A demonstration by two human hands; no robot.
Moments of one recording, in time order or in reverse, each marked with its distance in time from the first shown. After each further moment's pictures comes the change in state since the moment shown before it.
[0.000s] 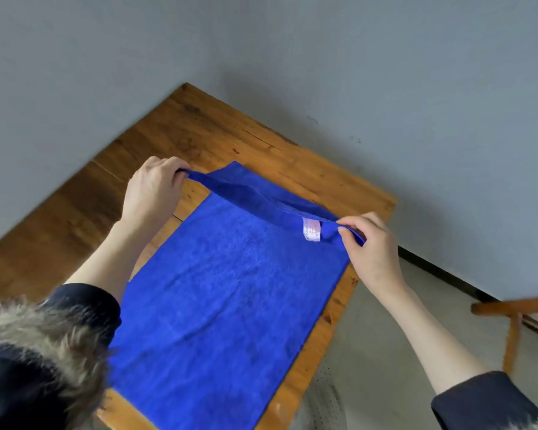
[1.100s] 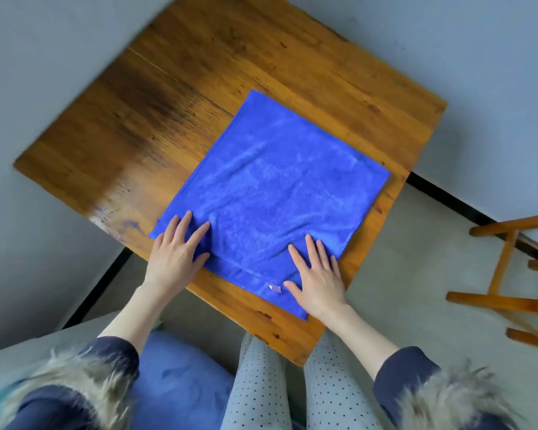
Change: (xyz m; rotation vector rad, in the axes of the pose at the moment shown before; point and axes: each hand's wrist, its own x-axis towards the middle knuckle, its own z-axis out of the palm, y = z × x) left_hand -0.301 -0.130 -0.018 0.150 -0.658 -0.027; right_hand -0.265 -0.083 0.149 -0.605 -0.789 0.120
